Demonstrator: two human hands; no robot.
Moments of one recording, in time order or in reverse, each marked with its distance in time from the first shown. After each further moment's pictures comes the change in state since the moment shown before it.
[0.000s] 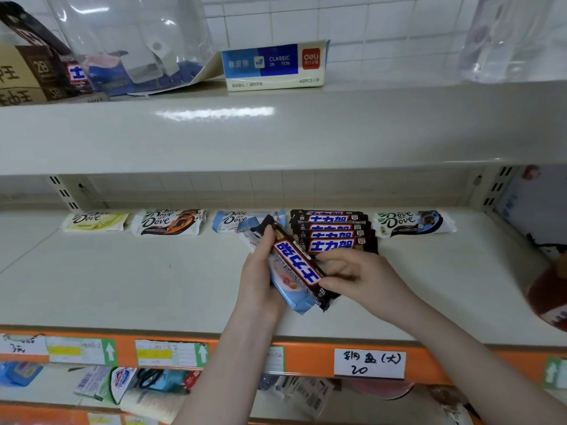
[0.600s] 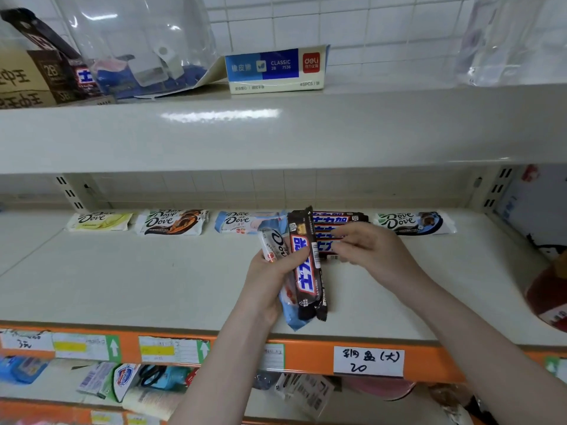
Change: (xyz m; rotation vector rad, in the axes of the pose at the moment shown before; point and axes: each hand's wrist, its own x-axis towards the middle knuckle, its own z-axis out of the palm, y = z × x) left_hand -0.005 -0.002 -0.002 0.311 0.034 0.051; right_hand 0.013 -0.012 -0.019 0.247 0.165 0.028
